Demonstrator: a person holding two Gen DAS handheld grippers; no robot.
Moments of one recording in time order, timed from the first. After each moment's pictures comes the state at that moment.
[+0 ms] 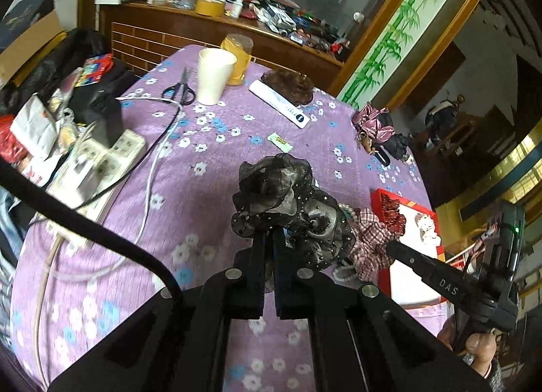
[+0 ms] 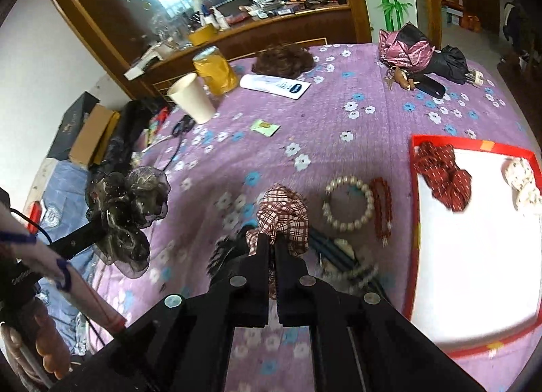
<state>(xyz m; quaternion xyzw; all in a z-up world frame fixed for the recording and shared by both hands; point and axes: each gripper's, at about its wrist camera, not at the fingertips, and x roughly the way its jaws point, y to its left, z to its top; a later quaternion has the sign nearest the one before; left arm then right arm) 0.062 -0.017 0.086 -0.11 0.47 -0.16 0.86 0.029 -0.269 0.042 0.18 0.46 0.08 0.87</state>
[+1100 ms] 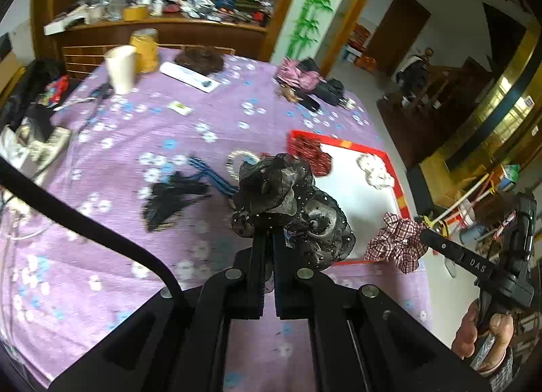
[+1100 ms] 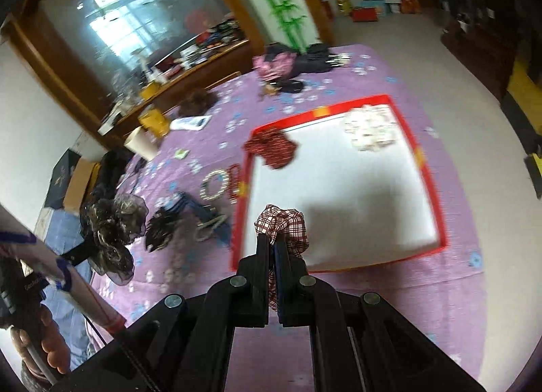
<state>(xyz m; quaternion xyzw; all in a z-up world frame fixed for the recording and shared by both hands) -0.031 -0.187 0.087 -0.04 0.48 -0.23 0.85 -0.123 -0.465 0.044 0.26 0.42 -0.02 0.87</state>
